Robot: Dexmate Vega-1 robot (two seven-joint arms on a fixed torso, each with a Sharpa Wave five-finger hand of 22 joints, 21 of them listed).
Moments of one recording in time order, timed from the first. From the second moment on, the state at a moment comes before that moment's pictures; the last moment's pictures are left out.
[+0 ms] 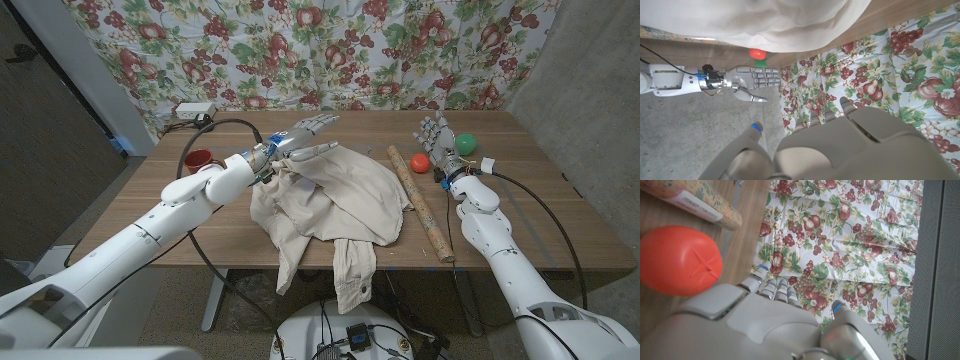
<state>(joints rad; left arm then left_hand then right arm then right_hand) 0.82 0.77 0.46 -1.77 0.58 -0.28 0.00 0.04 0.08 0.43 0.15 0.24 -0.17 -0.14 0.18 0.18 -0.17 -0.03 0.20 0.18 -0.17 0.06 0.18 0.18 -0.17 0.18 0.30 0.19 -0.86 -0.25 -0.03 -1.24 0.38 0.26 0.26 0.03 0.07 0.28 0.16 0.30 -0.03 0.04 0.20 0.18 0.02 0.02 0.20 0.18 -0.04 -0.03 0.19 0.18 0.19 -0.04 0.19 0.16</state>
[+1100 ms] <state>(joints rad) 0.82 0.79 0.49 -1.79 0.61 -0.23 -0.06 0.05 0.08 0.42 0.14 0.24 -0.17 -0.14 0.18 0.18 -0.17 -0.03 0.20 0.18 -0.17 0.06 0.18 0.18 -0.18 0.21 0.29 0.19 -0.86 -0.25 -0.03 -1.24 0.38 0.26 0.26 0.03 0.07 0.28 0.16 0.30 -0.03 0.04 0.20 0.18 0.02 0.02 0.20 0.18 -0.04 -0.03 0.19 0.18 0.19 -0.04 0.19 0.16</state>
